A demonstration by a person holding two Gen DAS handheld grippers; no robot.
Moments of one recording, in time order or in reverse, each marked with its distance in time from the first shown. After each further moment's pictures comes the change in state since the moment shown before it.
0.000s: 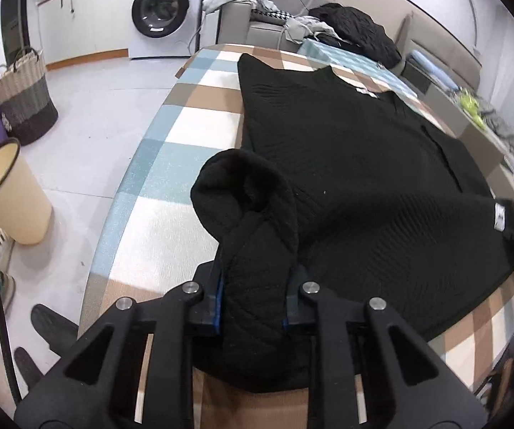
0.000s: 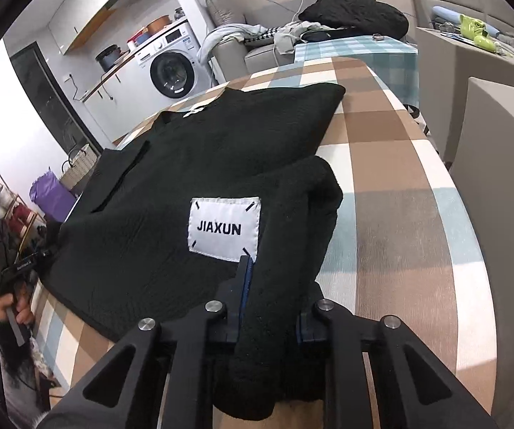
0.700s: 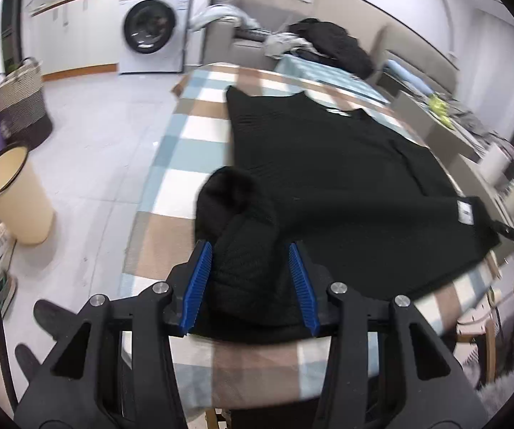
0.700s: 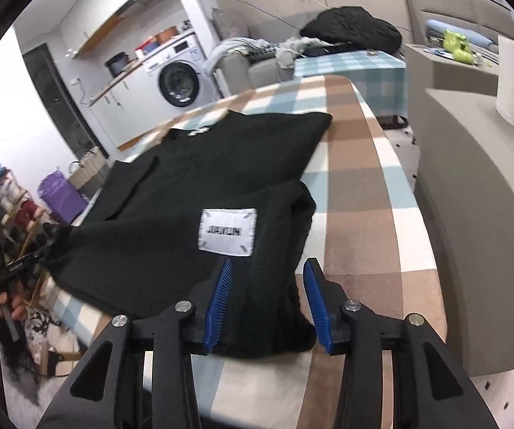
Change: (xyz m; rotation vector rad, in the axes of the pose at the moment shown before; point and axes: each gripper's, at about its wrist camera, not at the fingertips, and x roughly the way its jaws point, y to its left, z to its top) left arm -0.103 0.009 -0.051 0.037 -0.064 -0.092; right arm -0.086 -0.004 -0.039 -0.021 -0.060 0.026
